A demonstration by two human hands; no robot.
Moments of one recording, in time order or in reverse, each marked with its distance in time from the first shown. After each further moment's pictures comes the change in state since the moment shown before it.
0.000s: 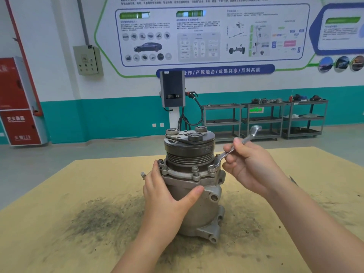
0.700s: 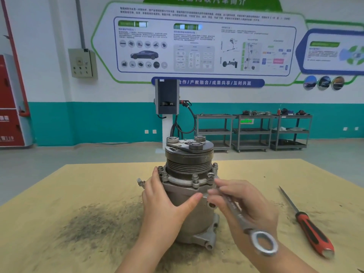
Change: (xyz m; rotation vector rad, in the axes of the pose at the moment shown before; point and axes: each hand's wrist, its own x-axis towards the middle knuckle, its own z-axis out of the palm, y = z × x) left_hand 0.002 -0.005 0.002 0.024 0.052 0.034; right_hand -0.072 0.053 0.011 -0.919 -0.055 -1.246
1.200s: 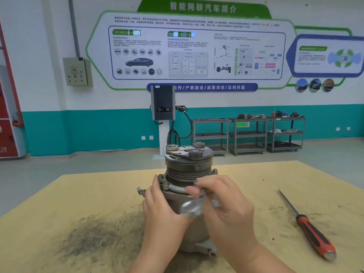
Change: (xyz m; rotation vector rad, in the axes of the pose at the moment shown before) left_hand 0.003 0.000 0.006 -0.030 0.063 -0.019; right_hand 0.014 -0.013 0.034 -0.130 0.045 0.021
